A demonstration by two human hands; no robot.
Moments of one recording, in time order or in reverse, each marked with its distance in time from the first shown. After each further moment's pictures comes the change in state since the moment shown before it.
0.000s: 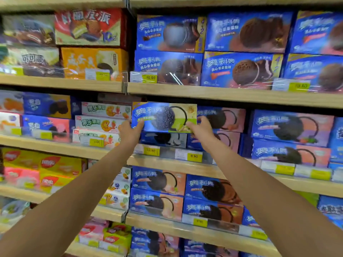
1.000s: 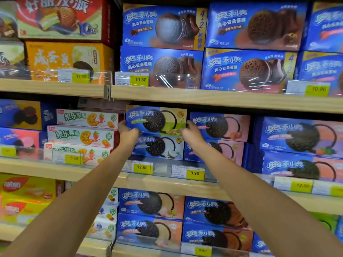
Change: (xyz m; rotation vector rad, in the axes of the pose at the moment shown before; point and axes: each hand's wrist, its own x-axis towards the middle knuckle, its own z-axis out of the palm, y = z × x) left_hand 0.084 -0.019 0.059 -0.165 -0.085 -0.033; right_hand 0.051 0.004 0.029 -0.049 -0.050 0.002
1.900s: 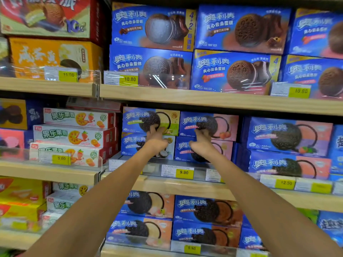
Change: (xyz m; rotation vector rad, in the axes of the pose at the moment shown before) left_hand -0.044 0.007 0.087 0.847 -0.403 0.239; right_hand 0.009 0.051 -0.052 -0.563 0.009 -0.097
